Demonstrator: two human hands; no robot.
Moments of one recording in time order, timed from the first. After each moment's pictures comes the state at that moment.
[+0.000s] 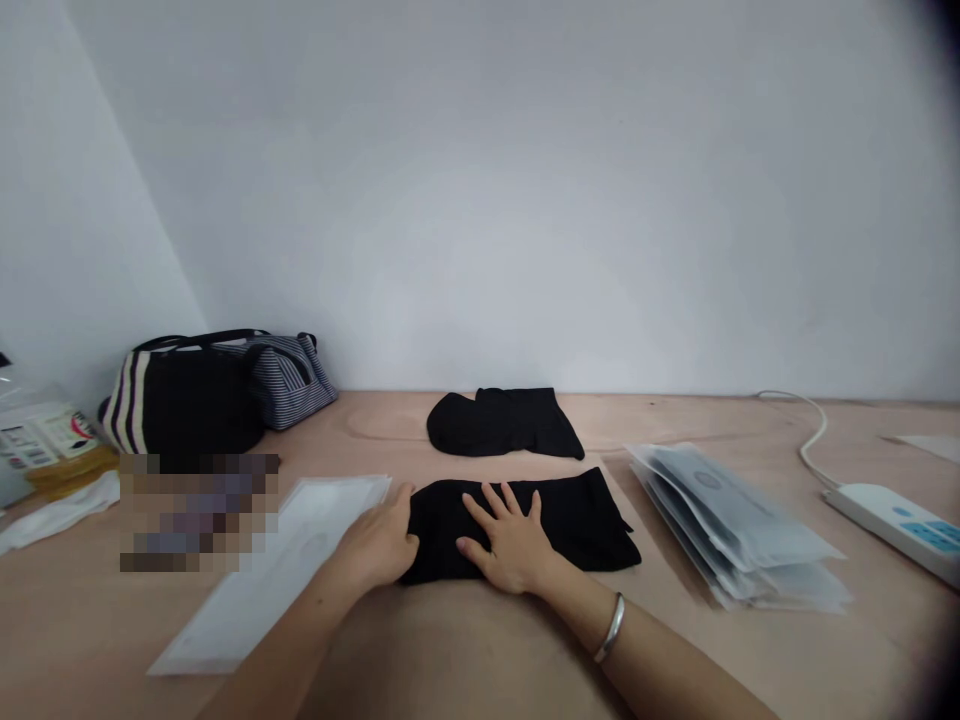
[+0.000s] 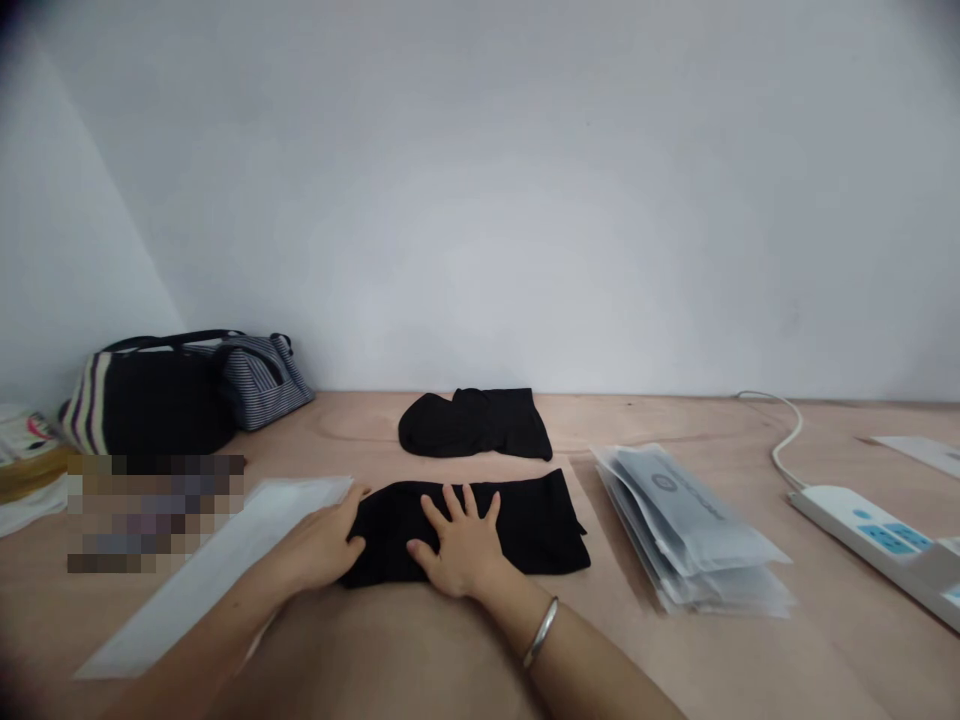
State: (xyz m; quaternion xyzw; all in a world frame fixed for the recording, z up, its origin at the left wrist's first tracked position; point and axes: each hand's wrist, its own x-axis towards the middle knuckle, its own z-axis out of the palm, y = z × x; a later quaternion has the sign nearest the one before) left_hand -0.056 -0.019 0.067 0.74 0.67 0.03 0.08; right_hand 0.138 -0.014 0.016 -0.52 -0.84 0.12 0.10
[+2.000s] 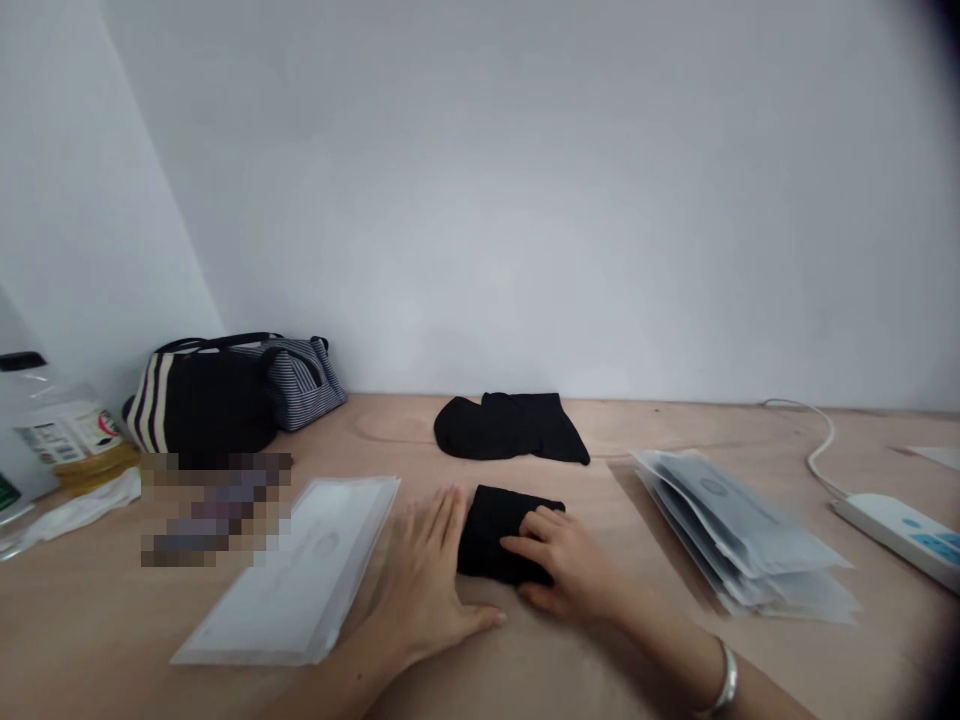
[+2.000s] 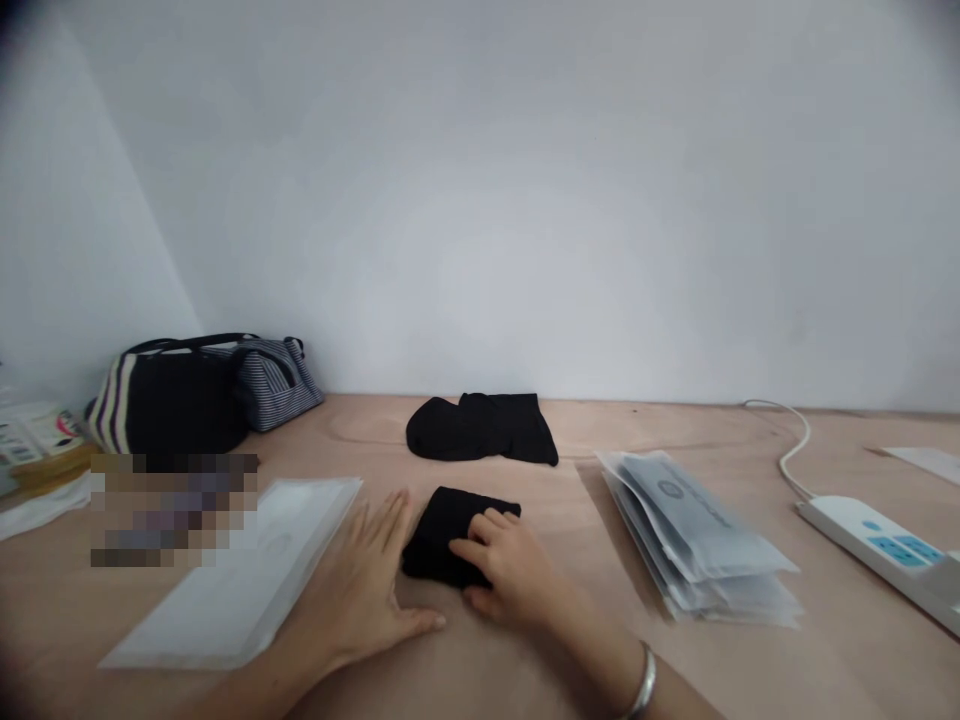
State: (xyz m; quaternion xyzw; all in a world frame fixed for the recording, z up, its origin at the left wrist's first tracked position) left_hand -0.023 -0.056 0.036 0.83 0.53 0.17 -0.01; right_hand 0.186 -0.049 0.058 -0.38 -0.92 0.02 0.12
